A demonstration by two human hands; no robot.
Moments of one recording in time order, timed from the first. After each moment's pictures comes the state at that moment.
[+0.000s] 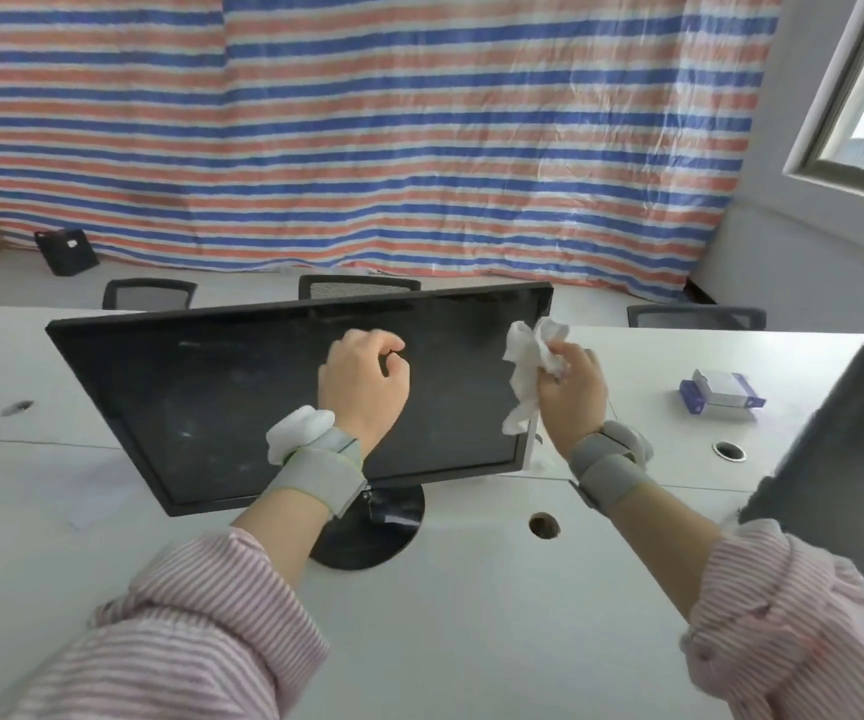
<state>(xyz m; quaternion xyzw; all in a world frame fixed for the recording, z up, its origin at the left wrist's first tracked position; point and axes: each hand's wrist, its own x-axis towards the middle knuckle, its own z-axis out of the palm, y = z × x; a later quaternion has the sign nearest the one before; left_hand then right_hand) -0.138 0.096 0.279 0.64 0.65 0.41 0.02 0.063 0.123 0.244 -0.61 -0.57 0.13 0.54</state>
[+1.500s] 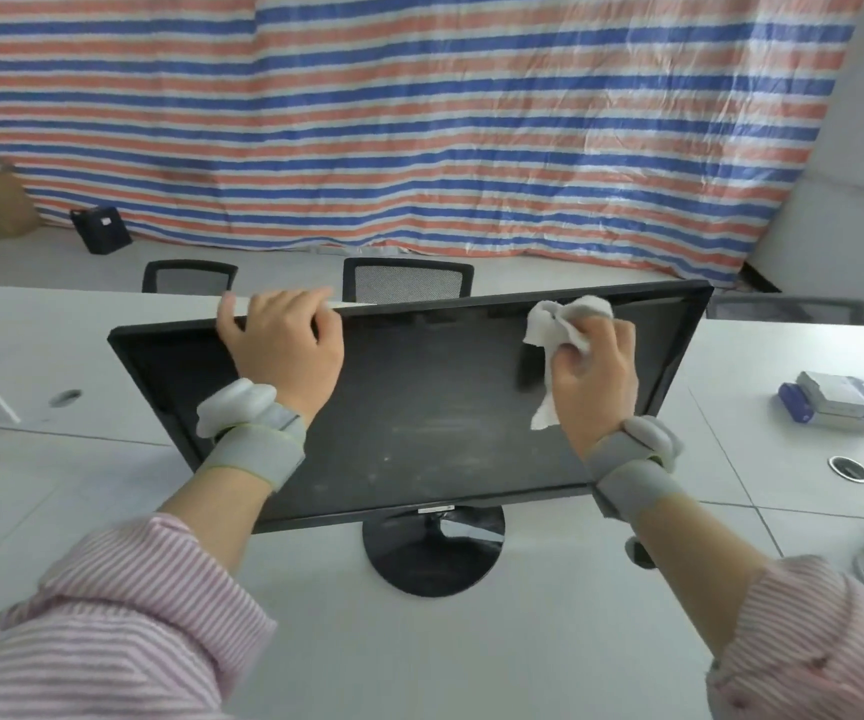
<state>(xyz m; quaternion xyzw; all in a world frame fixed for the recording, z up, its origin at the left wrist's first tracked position) -0.306 0.149 0.285 0.59 0.68 0.39 -0.19 -0.056 0.169 0.243 -0.58 -0.60 0.03 0.56</state>
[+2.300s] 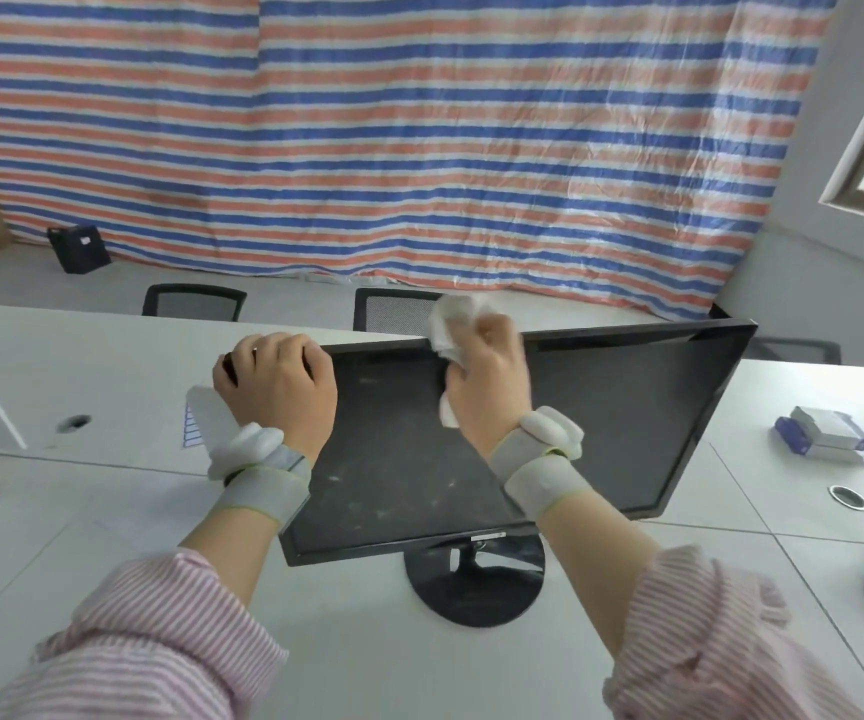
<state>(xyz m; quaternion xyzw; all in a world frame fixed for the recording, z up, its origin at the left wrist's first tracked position) -0.401 0.141 0.268 0.53 0.72 0.41 -0.17 -0.221 0.157 0.280 -0.51 -0.73 0.00 0.47</state>
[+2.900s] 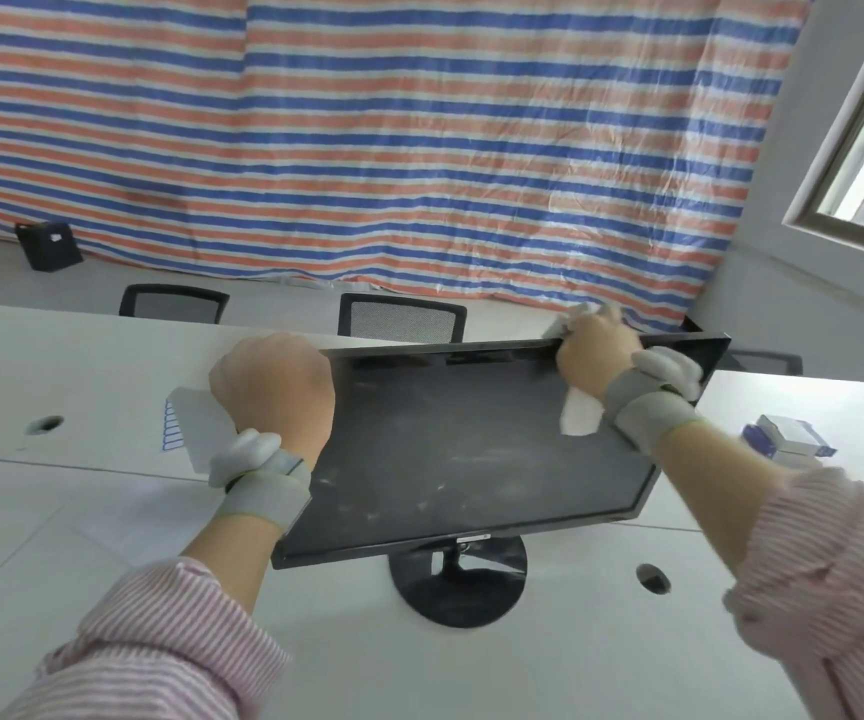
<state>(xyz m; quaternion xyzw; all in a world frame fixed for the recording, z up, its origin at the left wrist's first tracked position) -0.394 0.142 0.270 0.54 0.70 0.44 -0.17 -0.125 0.173 0.344 -0.77 -0.61 -0.03 0.18</state>
